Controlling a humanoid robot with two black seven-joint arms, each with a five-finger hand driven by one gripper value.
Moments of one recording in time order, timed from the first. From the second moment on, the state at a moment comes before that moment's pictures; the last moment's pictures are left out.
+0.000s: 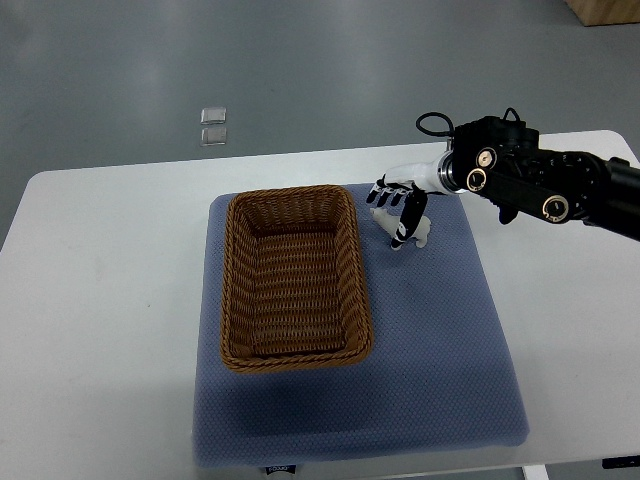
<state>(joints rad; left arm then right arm) -0.02 0.00 -0.17 -0.24 0.04 -0.02 0.14 1.22 -0.24 0.02 0.82 -0.96 0.35 -0.26</state>
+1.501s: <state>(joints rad) -0.02 0.00 -0.17 -0.24 0.04 -0.02 0.14 1.59 -0.50 0.02 1.07 -0.91 0.49 -0.22</state>
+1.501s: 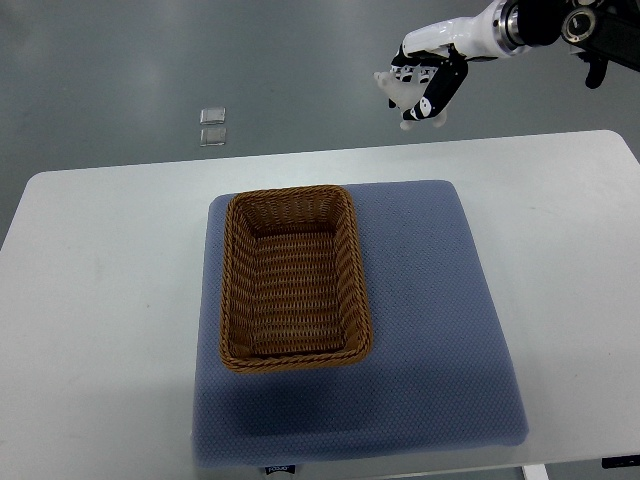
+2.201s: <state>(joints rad) -0.02 0.00 -0.17 -0.24 0.04 -0.02 0.14 1.41 -0.01 0.02 0.85 -0.89 0.32 -0.22</state>
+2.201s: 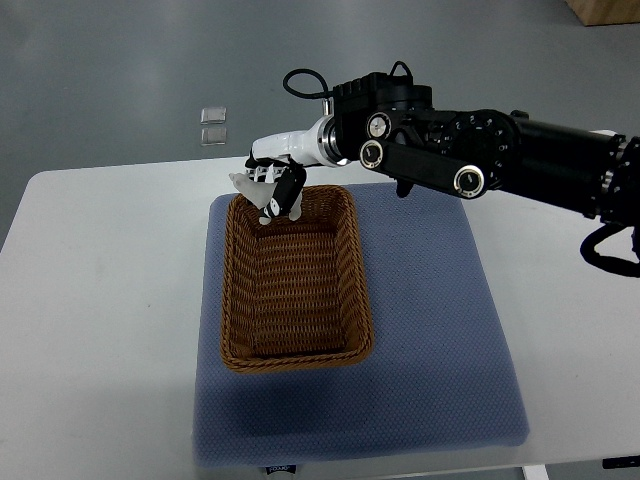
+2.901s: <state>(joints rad) -0.02 0.00 -0.17 -0.24 0.04 -0.02 0.14 1.26 0.00 0.02 0.82 -0.90 0.27 -0.21</state>
